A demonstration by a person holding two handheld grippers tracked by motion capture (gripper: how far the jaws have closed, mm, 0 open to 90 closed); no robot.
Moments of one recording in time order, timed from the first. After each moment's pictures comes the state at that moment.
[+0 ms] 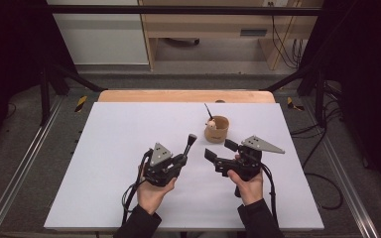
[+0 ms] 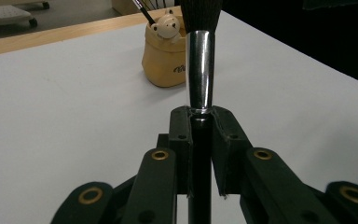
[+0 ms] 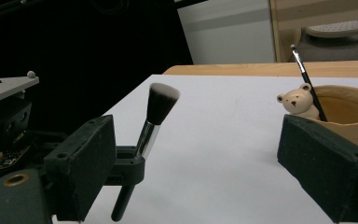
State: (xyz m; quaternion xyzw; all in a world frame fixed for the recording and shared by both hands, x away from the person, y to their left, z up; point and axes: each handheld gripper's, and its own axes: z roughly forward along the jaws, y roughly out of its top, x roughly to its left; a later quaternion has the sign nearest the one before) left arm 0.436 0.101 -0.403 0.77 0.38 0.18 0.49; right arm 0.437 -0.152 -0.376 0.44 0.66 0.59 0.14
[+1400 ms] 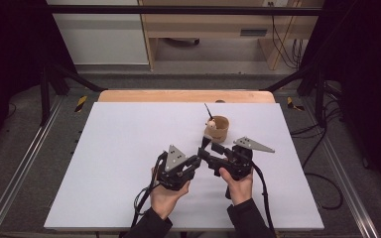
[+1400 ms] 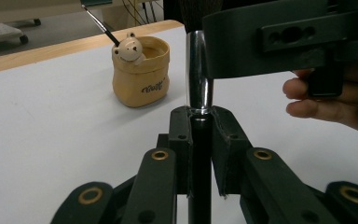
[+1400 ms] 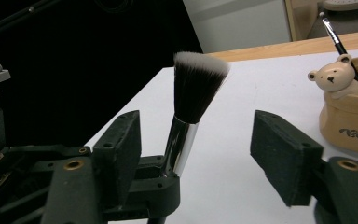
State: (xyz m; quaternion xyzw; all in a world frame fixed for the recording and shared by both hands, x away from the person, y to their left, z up) left arm 0.422 0.066 -0.393 0.77 0.36 0.19 0.50; right arm 0.443 -0.136 -0.387 0.46 0.65 0.60 0.08
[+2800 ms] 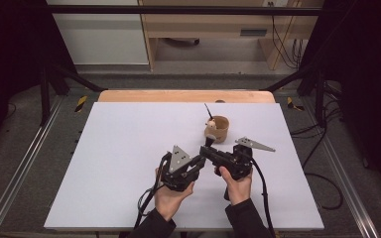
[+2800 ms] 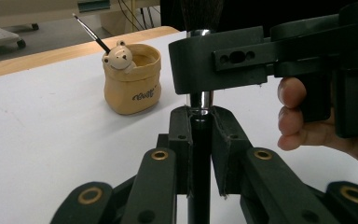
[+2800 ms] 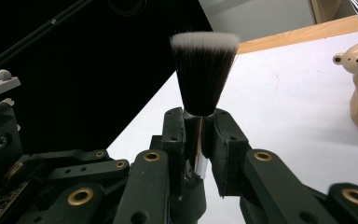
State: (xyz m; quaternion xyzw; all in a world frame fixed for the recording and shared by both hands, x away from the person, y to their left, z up) left arm 0.419 0.057 -0.390 0.76 0.35 0.18 0.51; right arm 0.445 -0.137 -0.390 0.47 0.63 0.62 0.03
